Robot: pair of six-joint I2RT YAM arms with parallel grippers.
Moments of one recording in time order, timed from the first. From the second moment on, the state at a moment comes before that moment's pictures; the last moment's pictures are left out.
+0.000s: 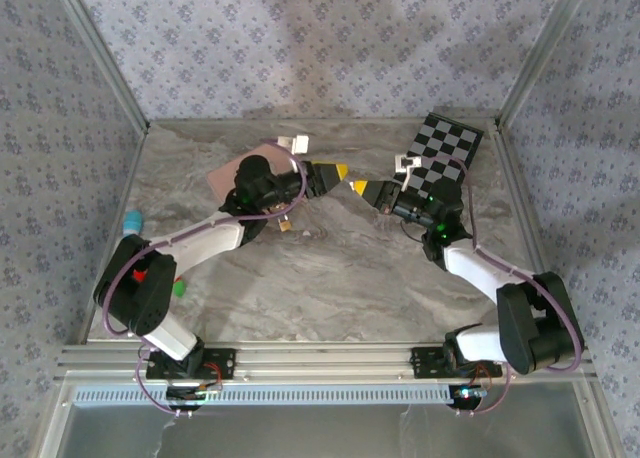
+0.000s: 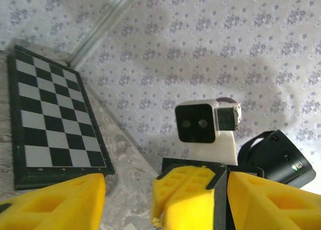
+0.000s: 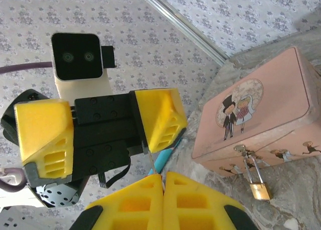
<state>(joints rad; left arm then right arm) -0.62 1.58 0.97 0.69 0.59 -0.85 0.30 1.32 0.61 0.77 -0.79 0.91</state>
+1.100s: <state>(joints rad) -0.66 1.61 0.99 0.69 0.53 -0.90 0.31 1.32 0.61 0.81 -0.77 0.95</state>
